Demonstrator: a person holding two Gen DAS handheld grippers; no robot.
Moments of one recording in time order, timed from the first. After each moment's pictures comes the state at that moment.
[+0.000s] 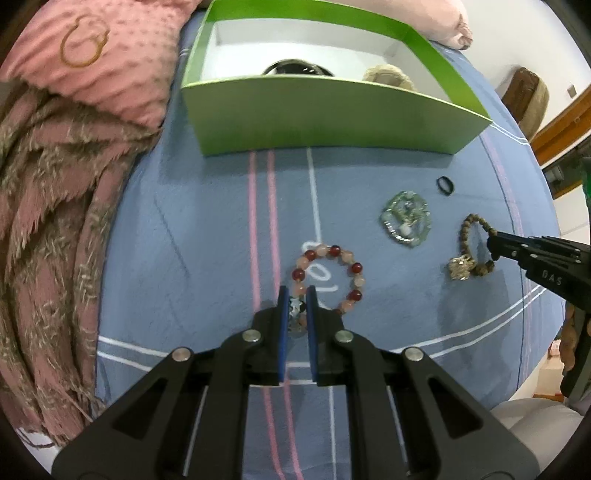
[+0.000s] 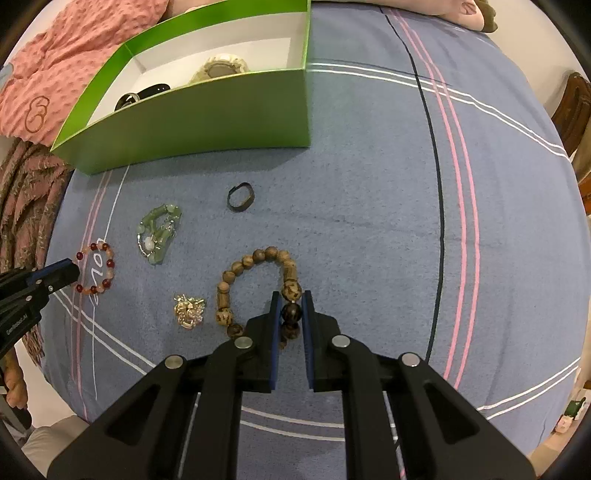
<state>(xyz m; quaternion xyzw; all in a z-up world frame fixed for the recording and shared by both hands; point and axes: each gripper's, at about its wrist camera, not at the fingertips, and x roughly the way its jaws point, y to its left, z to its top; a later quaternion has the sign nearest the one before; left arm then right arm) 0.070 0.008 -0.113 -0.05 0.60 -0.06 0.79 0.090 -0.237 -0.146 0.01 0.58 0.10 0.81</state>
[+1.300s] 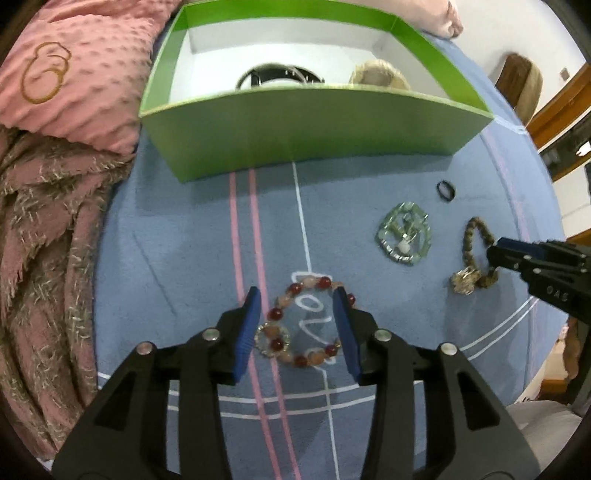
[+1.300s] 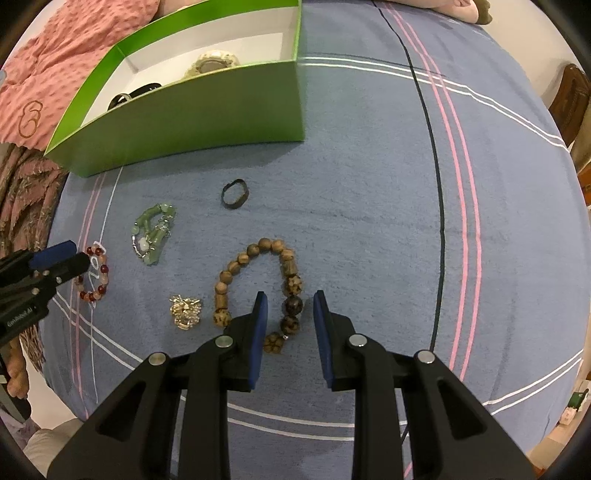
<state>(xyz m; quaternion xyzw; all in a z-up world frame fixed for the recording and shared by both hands) 0.089 -0.008 -0.120 -0.01 0.61 -0.08 0.79 0.090 -0.232 -0.153 0.02 0.59 0.09 0.80</state>
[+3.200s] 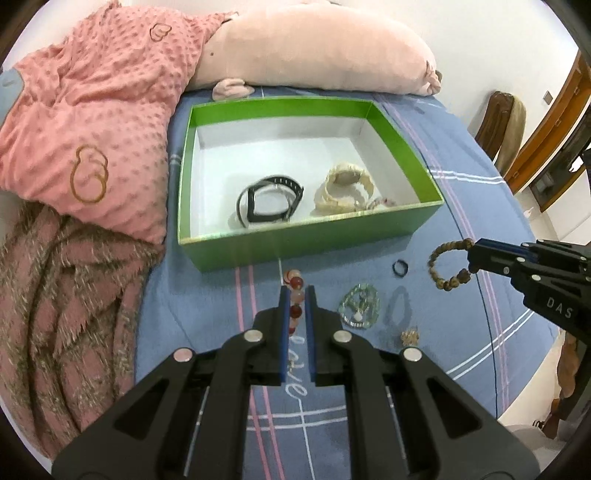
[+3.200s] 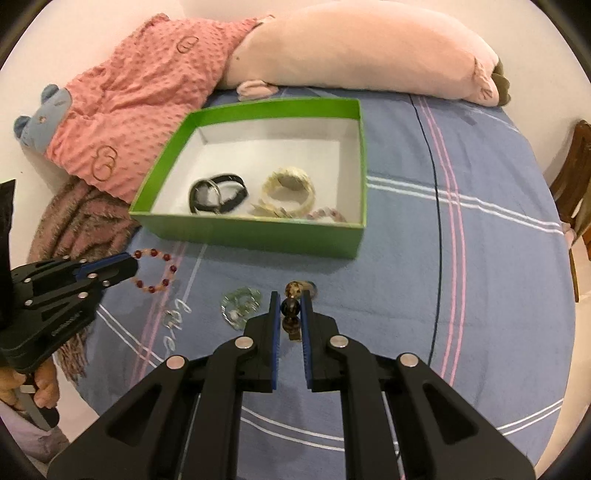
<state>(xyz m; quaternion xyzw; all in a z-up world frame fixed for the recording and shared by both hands) 0.091 -0.014 -0.026 -0.02 0.51 -0.08 0.85 0.088 -0.197 -0.050 0.01 0.48 0.15 0.86</state>
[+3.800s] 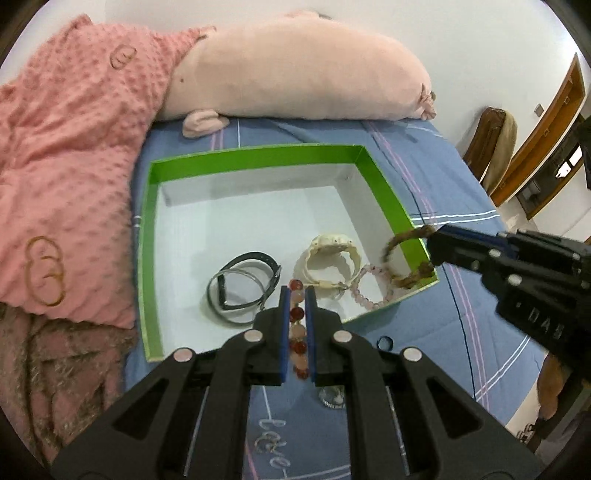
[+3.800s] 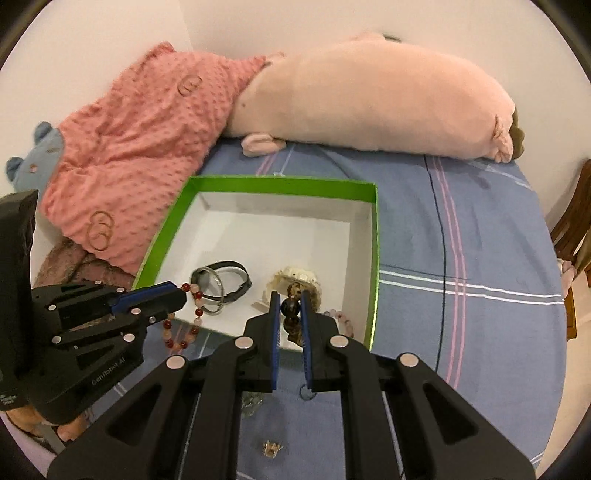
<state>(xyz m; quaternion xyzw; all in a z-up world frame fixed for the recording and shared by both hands) 0.176 -0.032 -0.020 -0.04 0.50 -0.12 0.86 0.170 -0.178 -0.016 0.00 0.44 0.16 0.88</state>
